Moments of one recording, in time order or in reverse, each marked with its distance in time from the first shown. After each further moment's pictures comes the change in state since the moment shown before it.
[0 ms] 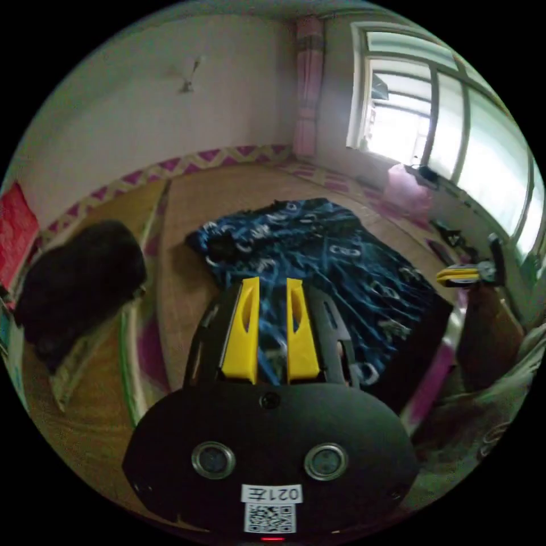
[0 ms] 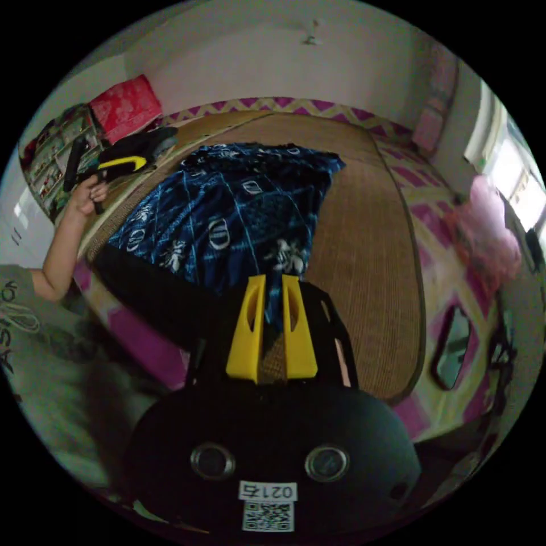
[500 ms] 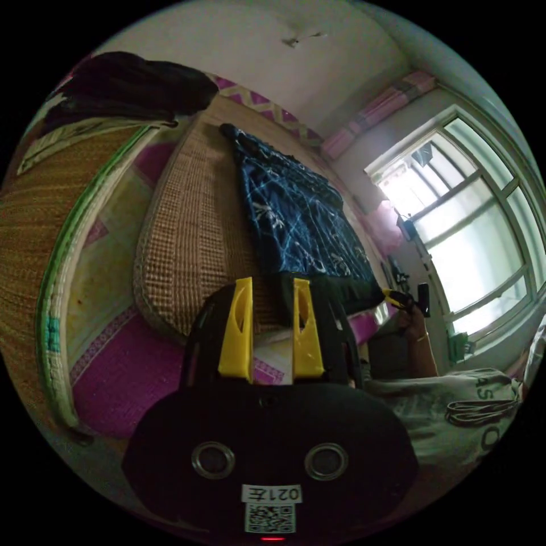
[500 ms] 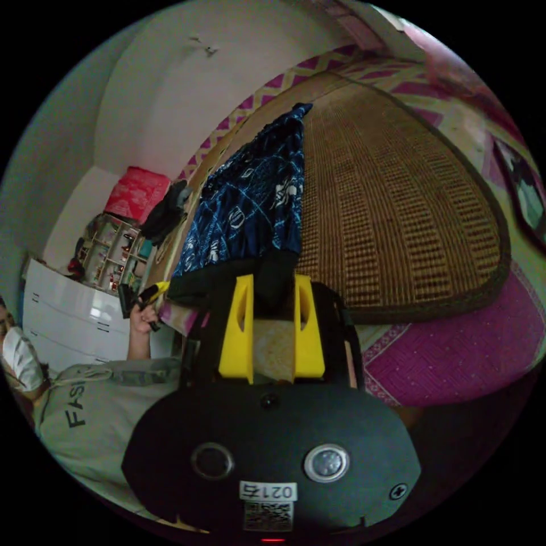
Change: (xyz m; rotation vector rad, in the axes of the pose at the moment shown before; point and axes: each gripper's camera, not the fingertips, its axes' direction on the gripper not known) left arm -0.076 0.131 -0.070 -0.095 0.309 -0.497; right arm 0.142 0.054 -0.082 0.001 -0.509 0.447
